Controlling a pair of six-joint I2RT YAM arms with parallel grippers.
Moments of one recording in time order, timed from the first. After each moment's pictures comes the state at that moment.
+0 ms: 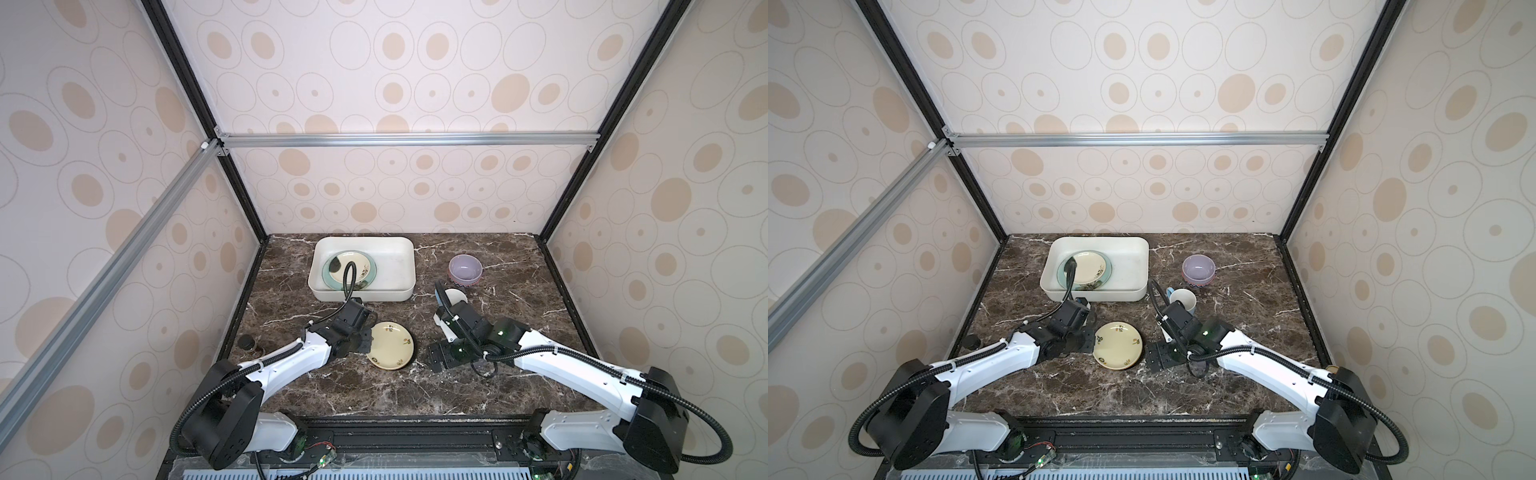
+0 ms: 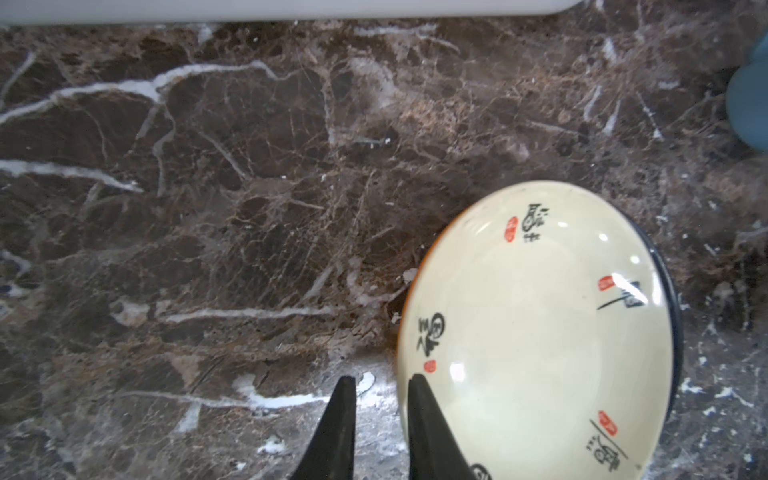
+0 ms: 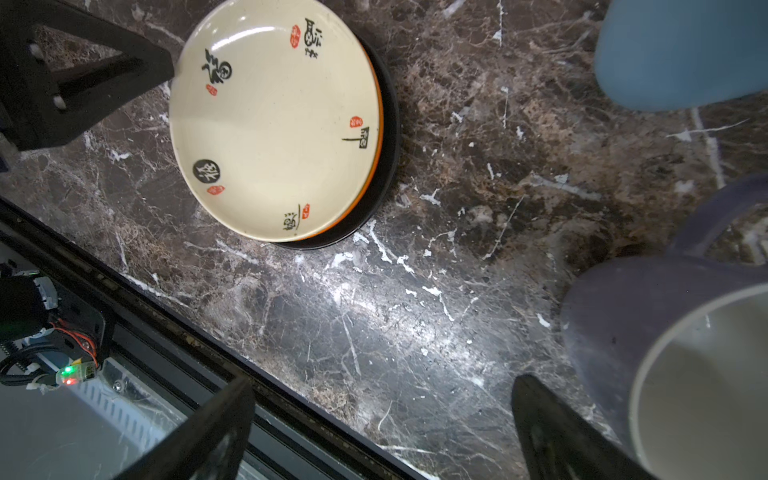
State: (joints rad) left arm -0.60 1.35 0.71 -0.42 -0.12 -0.48; right arm 0.83 1.26 0.92 -0.76 -0.07 0.51
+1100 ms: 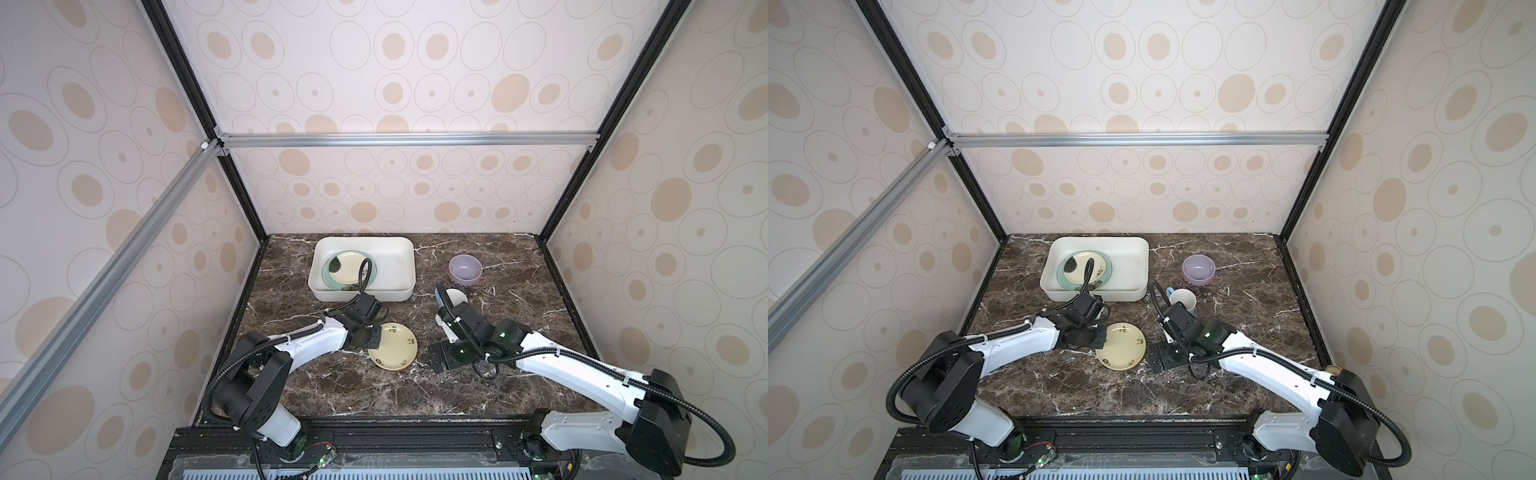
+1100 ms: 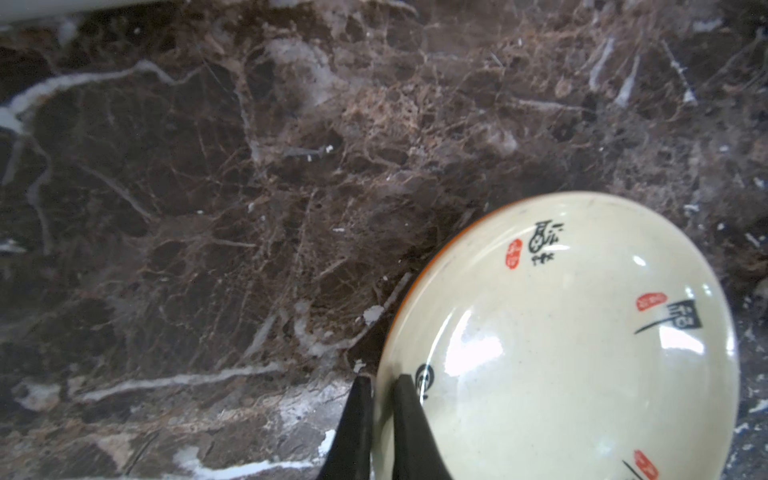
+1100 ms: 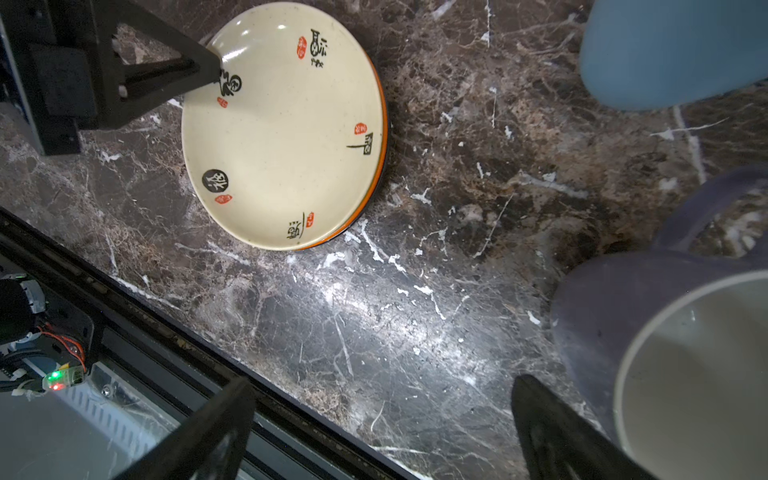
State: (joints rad) left arm -0.61 1.54 0.85 -0.45 -0.07 -0.41; right arm 0.83 1.24 0.90 -0.76 -0.05 0.51
